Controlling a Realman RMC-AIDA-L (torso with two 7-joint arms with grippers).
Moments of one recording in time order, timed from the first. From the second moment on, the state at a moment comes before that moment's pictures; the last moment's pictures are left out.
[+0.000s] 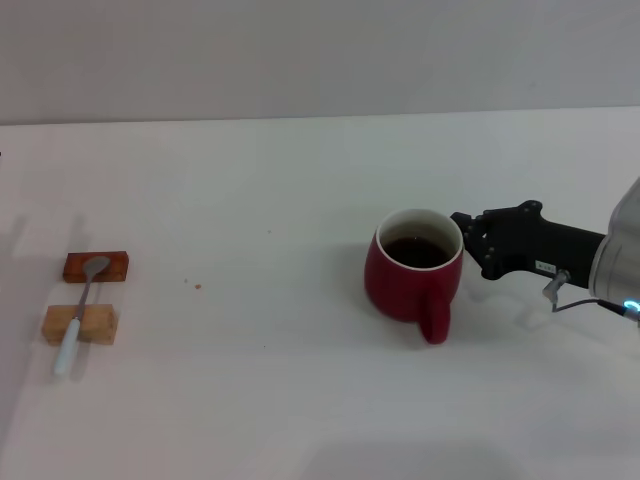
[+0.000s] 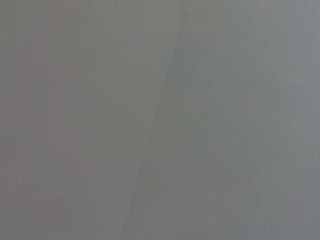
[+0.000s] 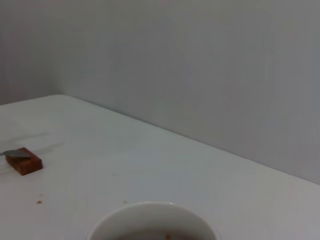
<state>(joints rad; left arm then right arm) -0.41 -2.08 1.02 -0.03 0.30 1.53 -0.50 0.66 2.05 -0.77 -0.26 -1.70 -1.05 0.94</state>
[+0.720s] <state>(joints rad) -0.41 -2.08 1.03 -0.04 0.30 1.53 -0.50 0.71 2.07 -0.82 -0.23 -1.69 -1.04 0.95</state>
